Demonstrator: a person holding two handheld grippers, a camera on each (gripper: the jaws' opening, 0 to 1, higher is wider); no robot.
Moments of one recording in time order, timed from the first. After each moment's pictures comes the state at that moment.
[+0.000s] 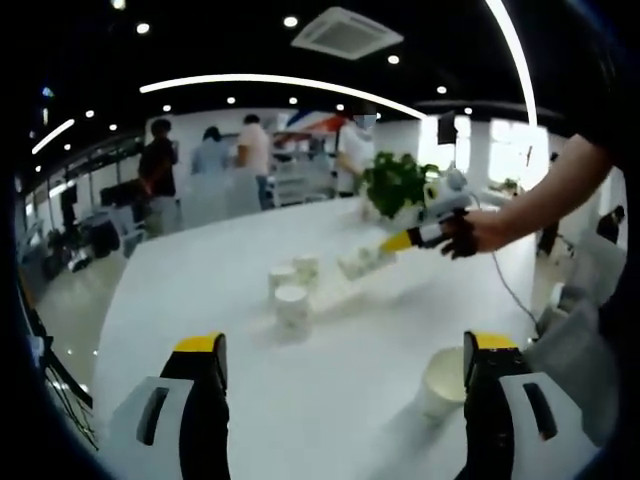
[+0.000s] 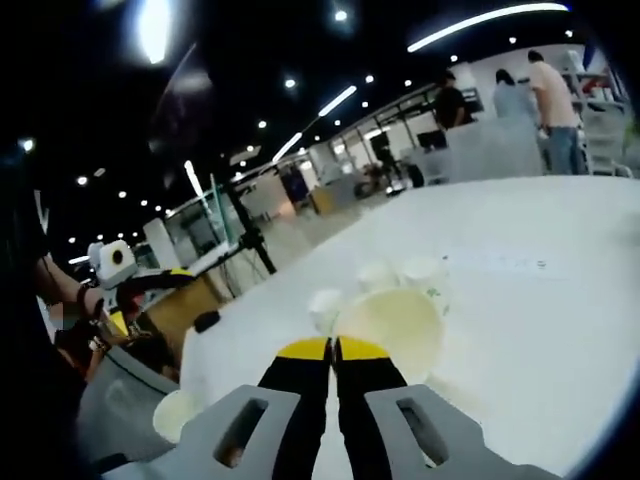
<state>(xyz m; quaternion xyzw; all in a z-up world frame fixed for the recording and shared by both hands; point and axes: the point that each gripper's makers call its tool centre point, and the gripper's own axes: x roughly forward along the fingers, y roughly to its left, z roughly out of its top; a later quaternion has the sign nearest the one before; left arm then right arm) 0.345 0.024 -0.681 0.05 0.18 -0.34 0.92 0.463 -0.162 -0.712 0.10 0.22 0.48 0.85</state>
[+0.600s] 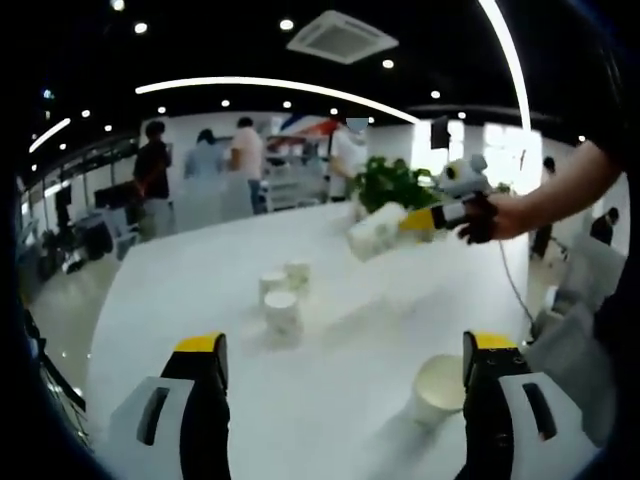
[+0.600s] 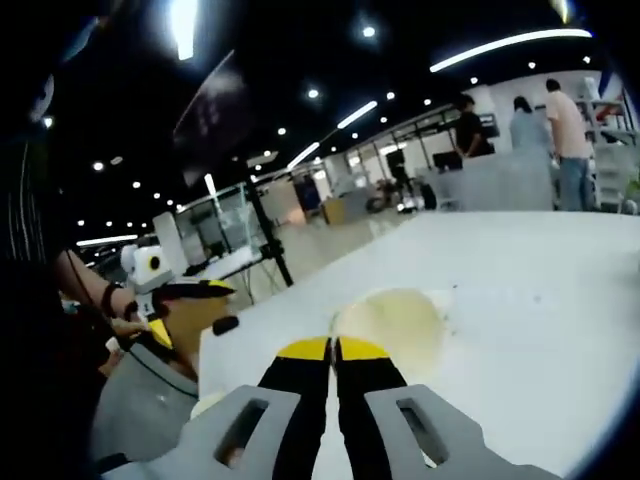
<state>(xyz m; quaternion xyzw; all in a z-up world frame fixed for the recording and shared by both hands) 0.348 0.014 -0.681 0.04 0.17 -0.36 0.92 0.427 -0.174 -0.660 0.08 0.17 0.50 0.85</state>
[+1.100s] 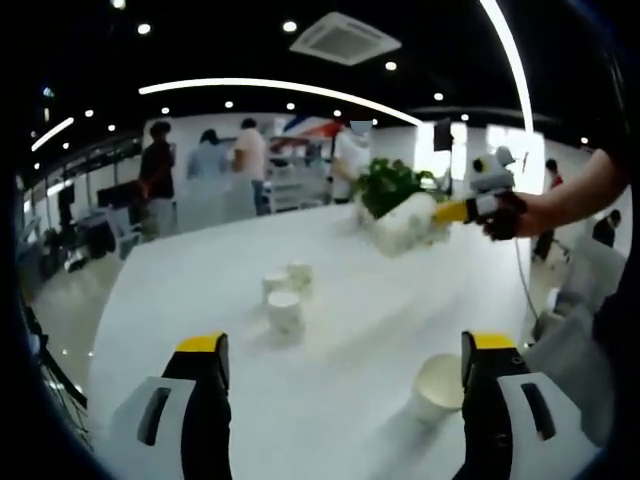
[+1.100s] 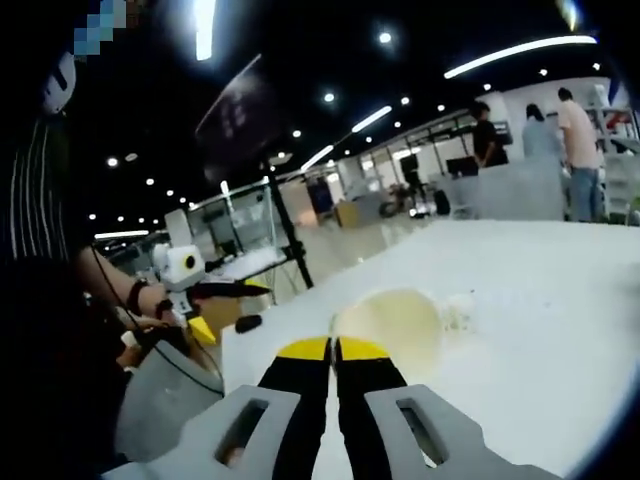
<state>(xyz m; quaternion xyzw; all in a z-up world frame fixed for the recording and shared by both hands) 0.339 0.019 -0.682 0.04 0.17 -0.35 0.92 0.369 -0.166 -0.643 0.07 0.17 0.53 0.83</state>
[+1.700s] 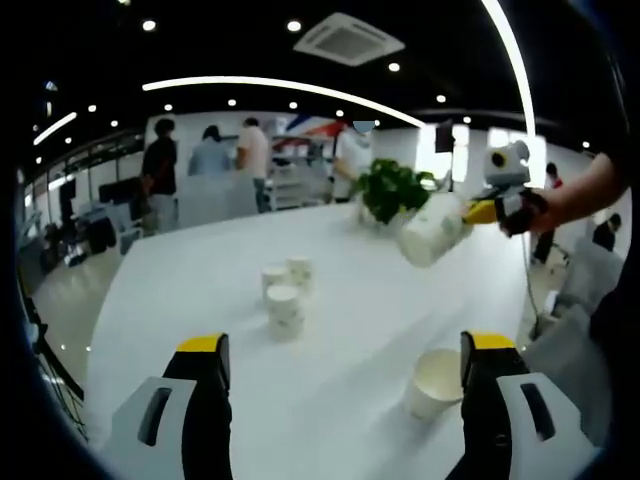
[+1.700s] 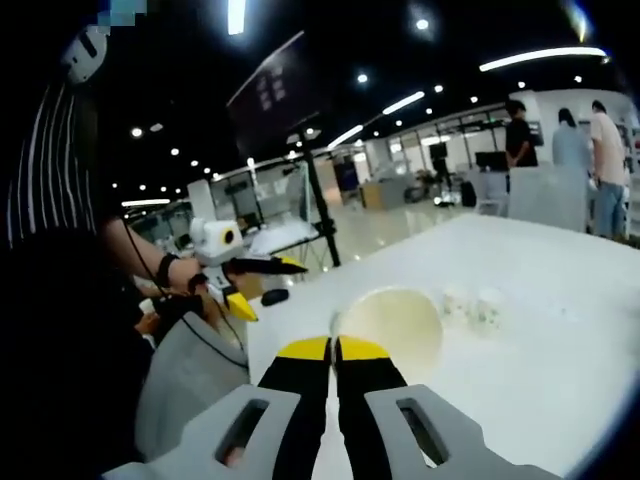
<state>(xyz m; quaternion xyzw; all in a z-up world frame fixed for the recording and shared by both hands) 0.330 0.023 -0.686 0.03 0.17 -0.35 0.92 0.322 -0.151 -0.635 0.01 0.18 0.58 0.79</state>
